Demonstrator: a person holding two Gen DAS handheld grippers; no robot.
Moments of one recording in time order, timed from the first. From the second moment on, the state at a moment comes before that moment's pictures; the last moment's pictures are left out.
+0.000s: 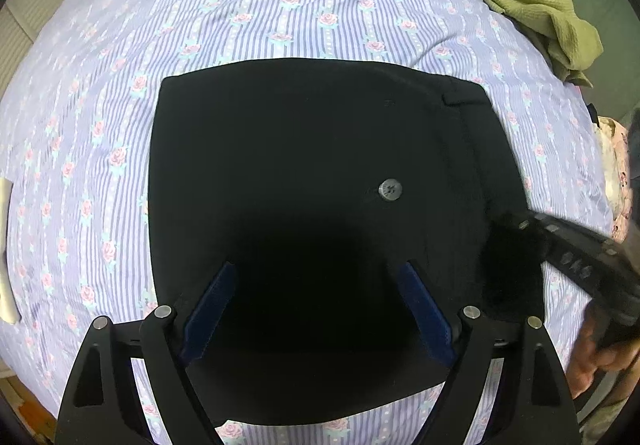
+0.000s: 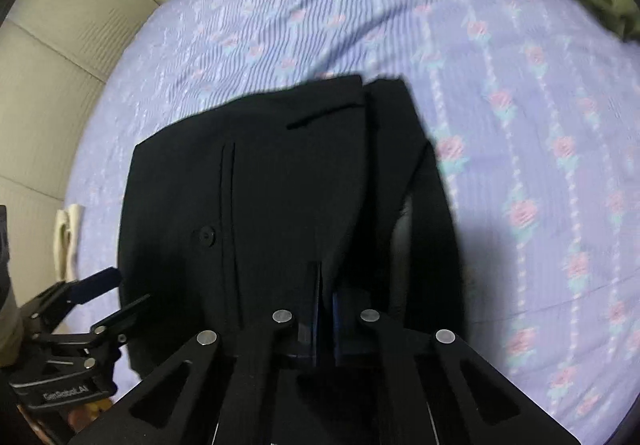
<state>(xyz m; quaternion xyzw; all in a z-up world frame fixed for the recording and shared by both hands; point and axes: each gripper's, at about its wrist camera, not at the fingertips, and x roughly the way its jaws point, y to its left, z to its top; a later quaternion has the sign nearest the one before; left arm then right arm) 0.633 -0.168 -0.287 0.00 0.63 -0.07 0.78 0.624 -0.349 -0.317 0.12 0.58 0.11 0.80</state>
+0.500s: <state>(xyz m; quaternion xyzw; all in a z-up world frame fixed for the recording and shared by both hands) 0.626 -0.175 -0.292 0.01 0.63 -0.07 0.77 0.621 -0.386 -0.311 0.10 0.56 0.03 0.82</state>
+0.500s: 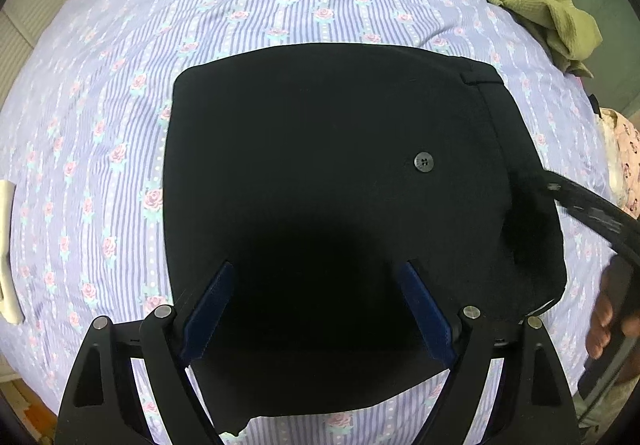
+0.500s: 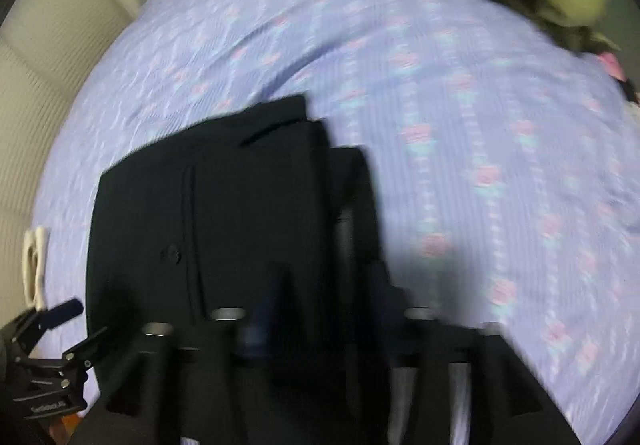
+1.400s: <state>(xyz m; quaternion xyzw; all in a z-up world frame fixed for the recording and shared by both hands) 0.615 -0.162 -0.319 0.07 0.62 -0.02 0.78 0.580 -0.414 -0.386 0.26 0.58 0.16 0.75</state>
